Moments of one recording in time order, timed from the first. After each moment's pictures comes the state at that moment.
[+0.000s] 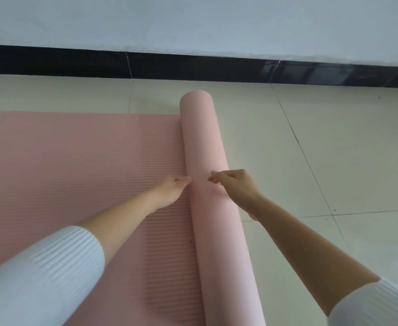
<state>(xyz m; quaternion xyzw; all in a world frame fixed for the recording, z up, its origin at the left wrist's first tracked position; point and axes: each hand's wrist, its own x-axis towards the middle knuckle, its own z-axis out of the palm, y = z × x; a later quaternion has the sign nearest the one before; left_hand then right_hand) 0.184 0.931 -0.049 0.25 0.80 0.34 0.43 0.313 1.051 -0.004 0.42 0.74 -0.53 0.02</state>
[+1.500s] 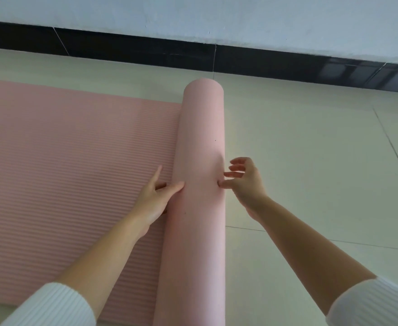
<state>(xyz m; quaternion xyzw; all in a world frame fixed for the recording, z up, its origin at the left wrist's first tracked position) 0.100 0.726 -0.071 -0.02 0.76 0.55 0.35 0.182 0.918 -0.045 0.37 0.70 -0.62 -0.02</state>
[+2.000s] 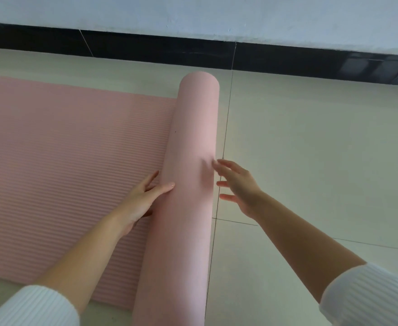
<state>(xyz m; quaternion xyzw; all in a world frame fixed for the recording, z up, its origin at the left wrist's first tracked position) 0.078 0.661 -0.060 0.00 0.76 0.52 0.38 0.154 0.875 -0.054 0.36 0.63 -0.69 0.09</state>
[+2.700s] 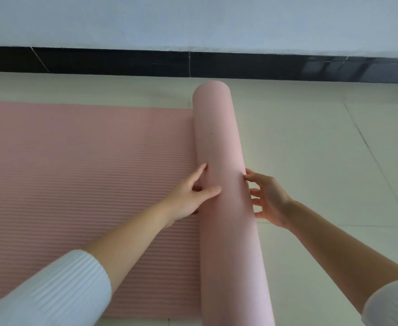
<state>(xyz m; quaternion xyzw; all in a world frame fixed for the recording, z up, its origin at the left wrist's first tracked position) 0.139 0.801 -0.042 0.16 0.72 0.49 0.46 0.254 0.978 -0.041 0.39 0.56 -0.72 0.11</state>
